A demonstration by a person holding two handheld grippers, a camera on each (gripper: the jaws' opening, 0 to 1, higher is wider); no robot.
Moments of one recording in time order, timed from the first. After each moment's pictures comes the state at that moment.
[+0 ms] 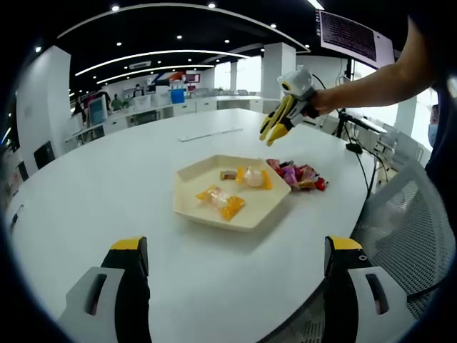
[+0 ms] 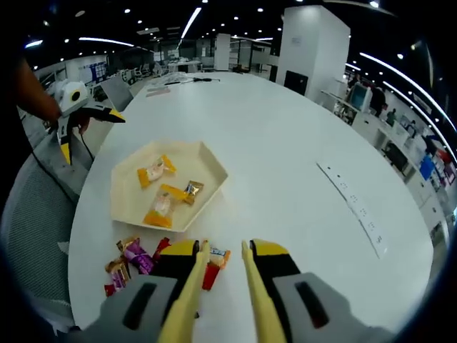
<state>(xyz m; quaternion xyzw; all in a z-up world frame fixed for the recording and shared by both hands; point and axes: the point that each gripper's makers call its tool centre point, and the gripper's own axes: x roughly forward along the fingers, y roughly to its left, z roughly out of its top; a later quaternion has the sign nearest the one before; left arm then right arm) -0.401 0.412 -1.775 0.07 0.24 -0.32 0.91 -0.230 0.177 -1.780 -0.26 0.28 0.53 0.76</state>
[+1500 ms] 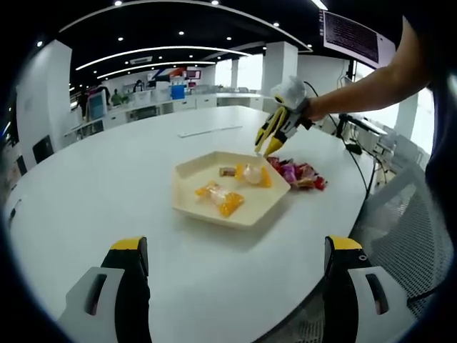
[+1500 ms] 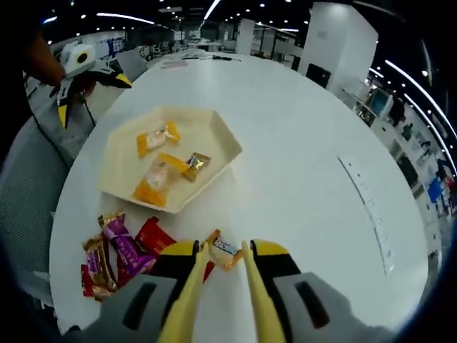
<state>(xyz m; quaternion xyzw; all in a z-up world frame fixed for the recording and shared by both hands) -0.403 0.411 -1.778 0.06 0.26 -0.32 0.91 -0.227 0.183 -1.820 -0.33 0.29 0.56 0.70</state>
